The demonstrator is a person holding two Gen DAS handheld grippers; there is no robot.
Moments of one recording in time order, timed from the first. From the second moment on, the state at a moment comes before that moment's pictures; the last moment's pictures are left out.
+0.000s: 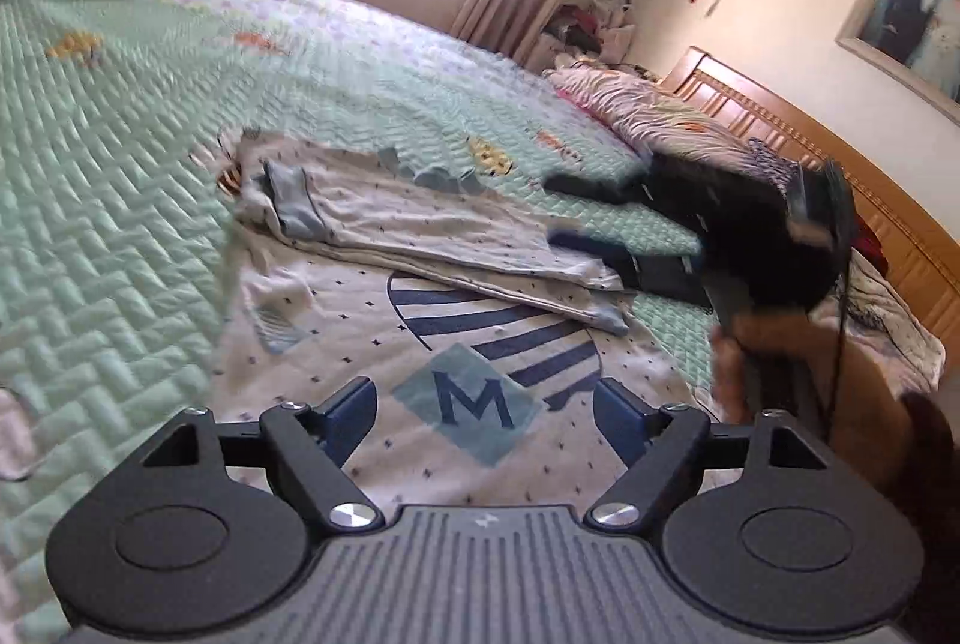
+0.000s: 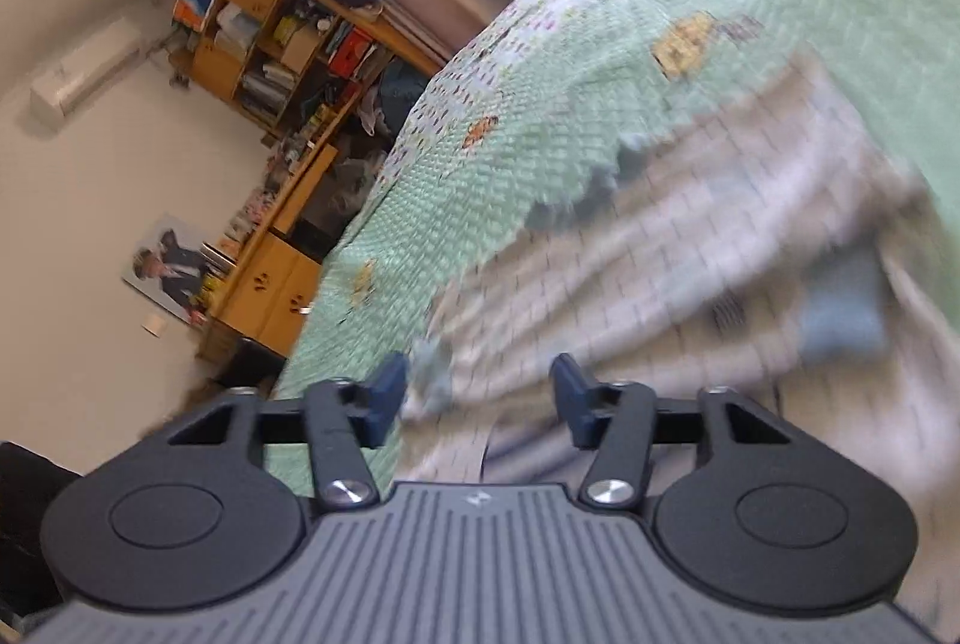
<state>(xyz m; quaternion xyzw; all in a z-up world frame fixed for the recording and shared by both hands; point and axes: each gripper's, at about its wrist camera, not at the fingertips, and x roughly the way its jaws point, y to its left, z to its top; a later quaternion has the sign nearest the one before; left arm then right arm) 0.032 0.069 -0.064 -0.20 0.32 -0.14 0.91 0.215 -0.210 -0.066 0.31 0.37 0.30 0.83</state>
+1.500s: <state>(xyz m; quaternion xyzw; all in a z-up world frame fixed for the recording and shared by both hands) 0.040 0.109 -0.125 -0.26 0.29 -0.22 0.89 0.344 -0.014 -0.088 0.07 0.43 0.18 0.88</state>
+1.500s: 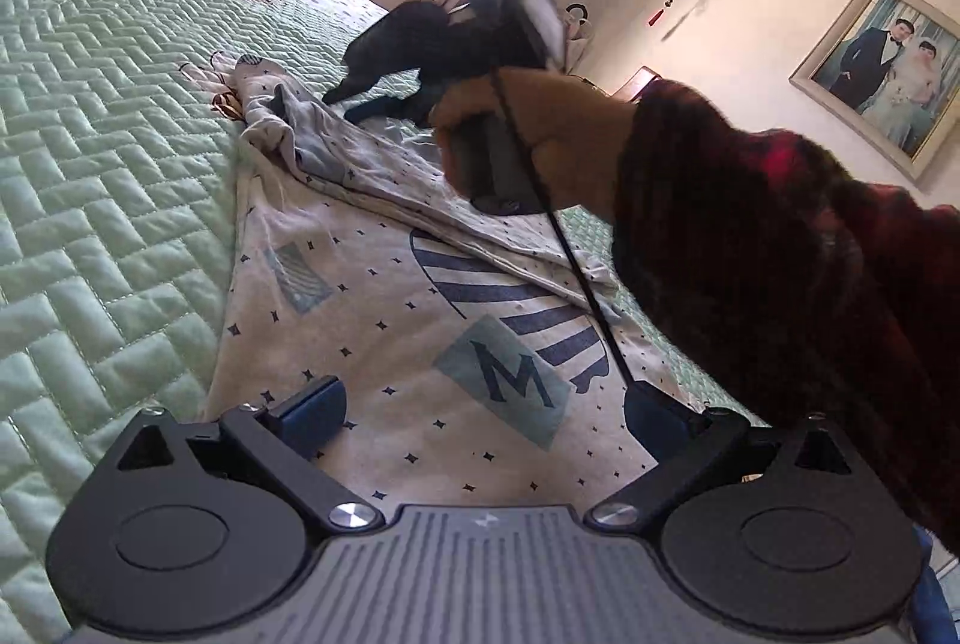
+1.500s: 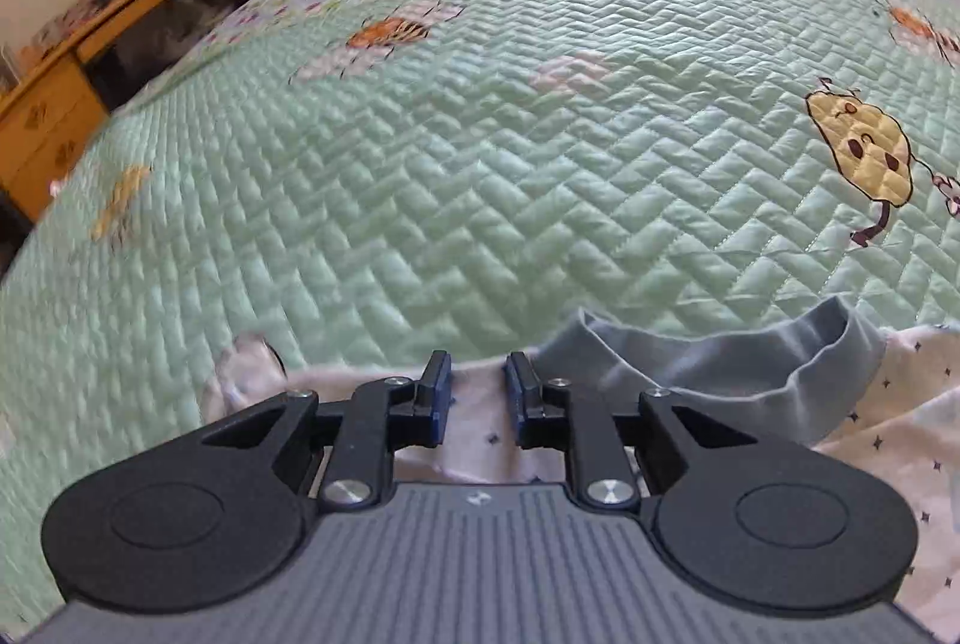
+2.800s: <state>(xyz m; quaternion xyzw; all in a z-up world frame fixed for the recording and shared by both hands) 0.037 0.101 -0.126 -0.23 0.29 -0.22 0.90 0.311 -0.158 -0.065 0.09 0.37 0.07 0.92</state>
